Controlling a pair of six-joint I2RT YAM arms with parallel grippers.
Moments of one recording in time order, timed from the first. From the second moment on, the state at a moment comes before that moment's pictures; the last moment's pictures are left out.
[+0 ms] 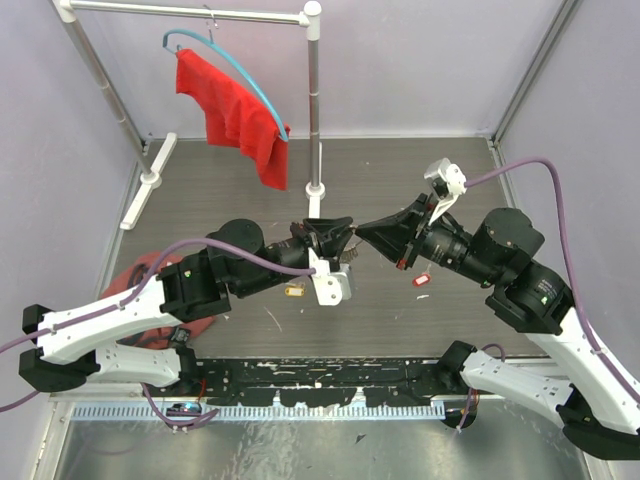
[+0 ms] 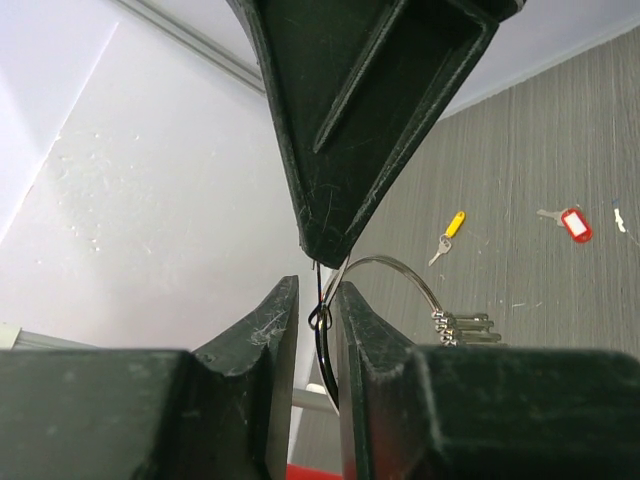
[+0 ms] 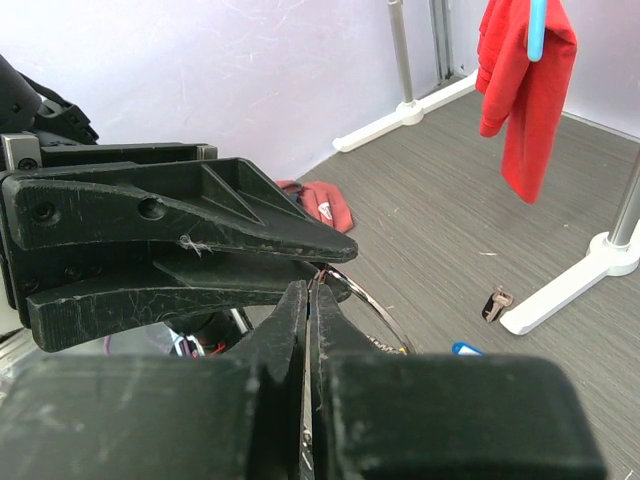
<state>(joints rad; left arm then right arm) -1.29 1.15 1.31 -0.18 -0.12 0.91 0.80 0.80 1.26 -0.44 -0.24 0.32</state>
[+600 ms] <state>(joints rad) -1.29 1.15 1.30 -0.13 -0.13 0.85 0.80 0.78 1.24 -0.39 -0.22 0.35</state>
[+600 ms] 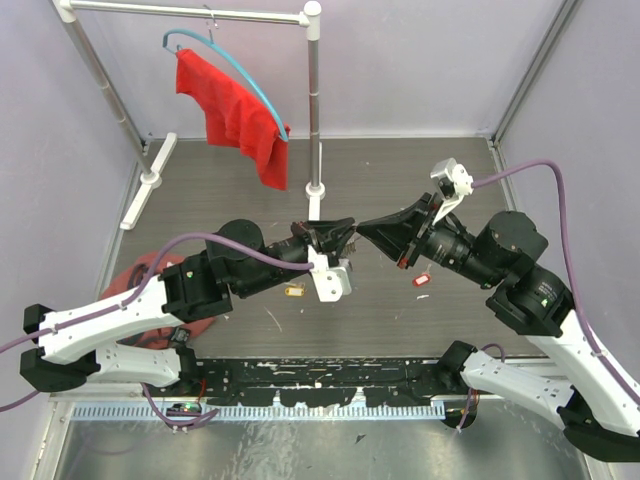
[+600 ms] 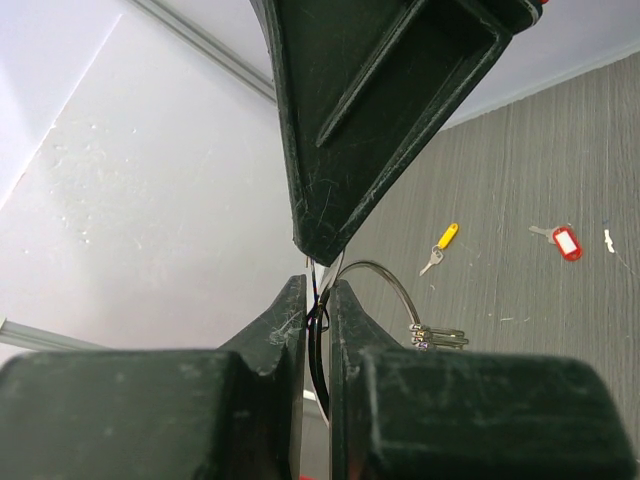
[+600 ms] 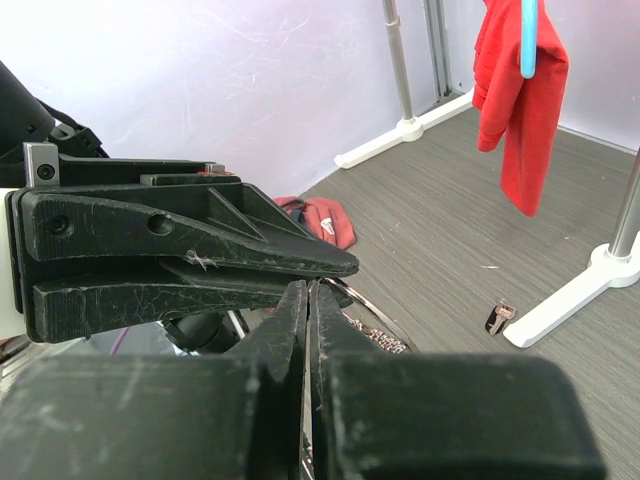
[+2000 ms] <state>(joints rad) -1.29 1.33 1.60 -0.51 -0.35 1.00 0.80 0.73 1.27 -0.54 0.16 0.32</state>
